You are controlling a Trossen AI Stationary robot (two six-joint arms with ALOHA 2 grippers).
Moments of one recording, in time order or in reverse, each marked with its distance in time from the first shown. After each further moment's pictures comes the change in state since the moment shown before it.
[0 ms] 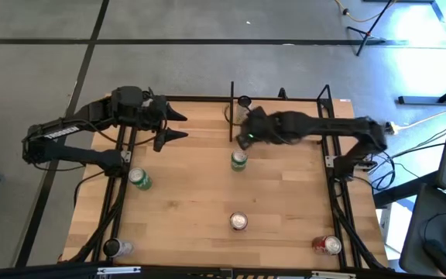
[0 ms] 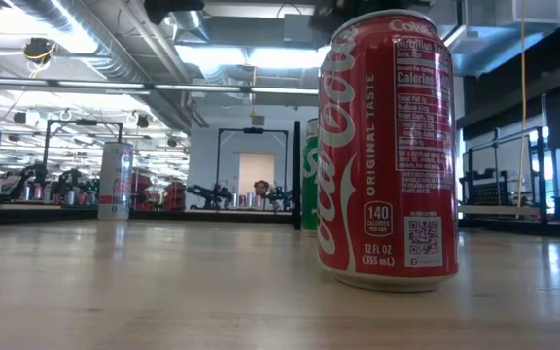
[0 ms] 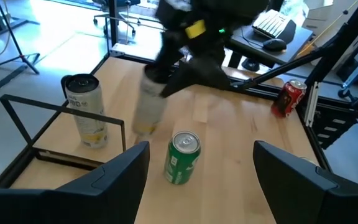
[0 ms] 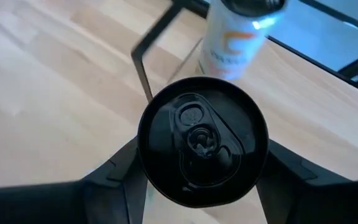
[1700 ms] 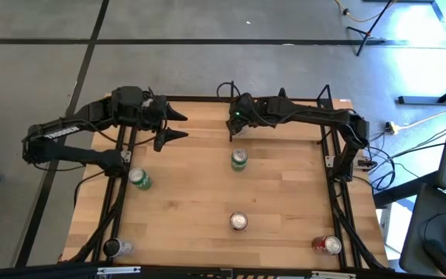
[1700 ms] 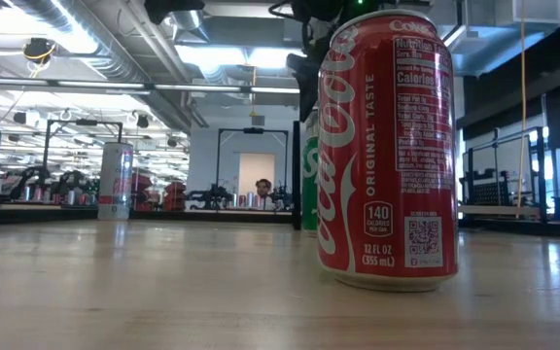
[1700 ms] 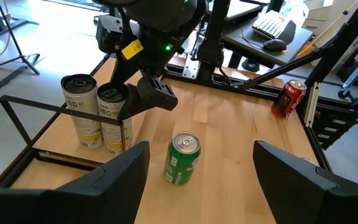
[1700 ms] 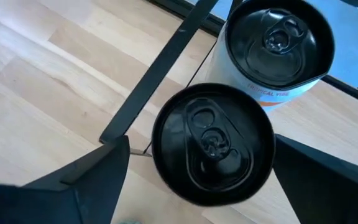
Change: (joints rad) left arm 0.000 0.000 -0.001 0.005 0.000 0.000; right arm -0.171 0.147 0.085 0.097 -0.115 -0.136
